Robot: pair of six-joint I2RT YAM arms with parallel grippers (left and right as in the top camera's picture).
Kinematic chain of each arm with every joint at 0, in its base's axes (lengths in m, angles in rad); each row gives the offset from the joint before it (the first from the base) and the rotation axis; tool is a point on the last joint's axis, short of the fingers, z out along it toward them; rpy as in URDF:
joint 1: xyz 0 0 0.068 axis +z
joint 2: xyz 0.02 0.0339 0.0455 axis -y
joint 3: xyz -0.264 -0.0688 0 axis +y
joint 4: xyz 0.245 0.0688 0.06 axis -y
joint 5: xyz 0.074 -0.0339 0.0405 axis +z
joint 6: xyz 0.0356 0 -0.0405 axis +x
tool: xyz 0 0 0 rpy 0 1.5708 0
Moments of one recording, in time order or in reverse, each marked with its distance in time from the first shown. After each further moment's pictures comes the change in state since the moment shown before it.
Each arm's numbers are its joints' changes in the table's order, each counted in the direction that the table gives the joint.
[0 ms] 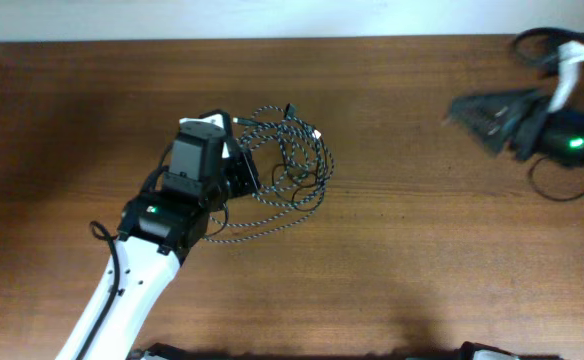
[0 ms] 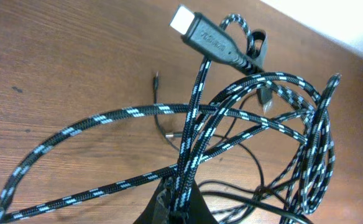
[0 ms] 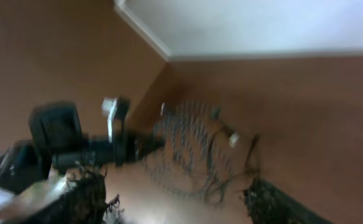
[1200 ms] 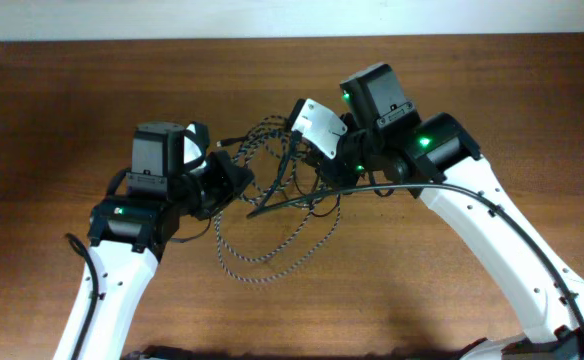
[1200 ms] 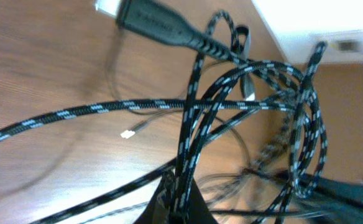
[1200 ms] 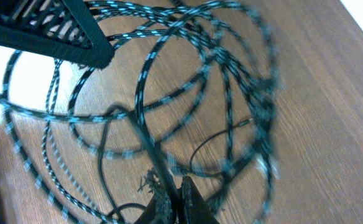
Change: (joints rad) left arm 0.172 0.029 -0.002 -0.111 -0.412 -0.236; right arm 0.763 -0.235 -0.001 0.129 -0.786 -0.397
